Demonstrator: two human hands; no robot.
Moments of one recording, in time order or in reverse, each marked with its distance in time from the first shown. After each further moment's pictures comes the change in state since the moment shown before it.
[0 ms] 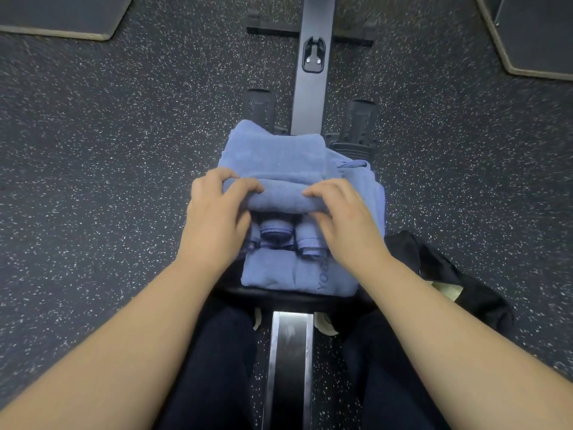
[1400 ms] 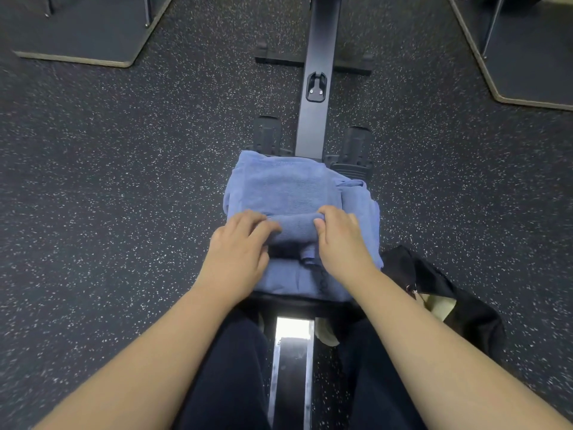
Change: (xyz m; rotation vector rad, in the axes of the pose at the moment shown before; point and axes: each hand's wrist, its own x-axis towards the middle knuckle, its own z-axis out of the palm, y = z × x) left_hand -0.029 0.010 -0.005 0.154 -0.132 0.140; right_hand -0.003 -0.018 0.002 -0.142 -0.109 0.290
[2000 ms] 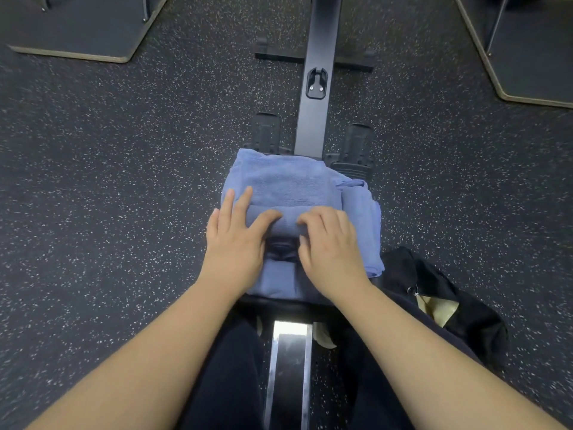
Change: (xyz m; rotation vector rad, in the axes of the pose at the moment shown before) left_hand 0.016 -0.004 0.023 0.145 0.091 -0.094; right_hand -0.007 0.000 0.022 -0.129 0.321 -0.329
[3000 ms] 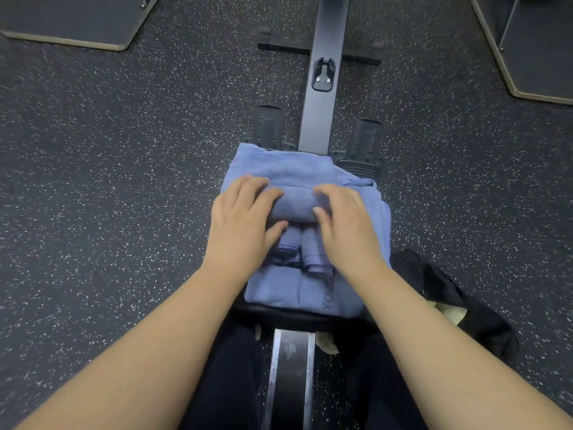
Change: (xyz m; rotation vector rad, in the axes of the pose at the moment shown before) left_hand 0.032 -0.002 0.003 -0.076 0.155 0.087; right_hand 0.035 0.024 0.007 0.242 -0.034 0.121
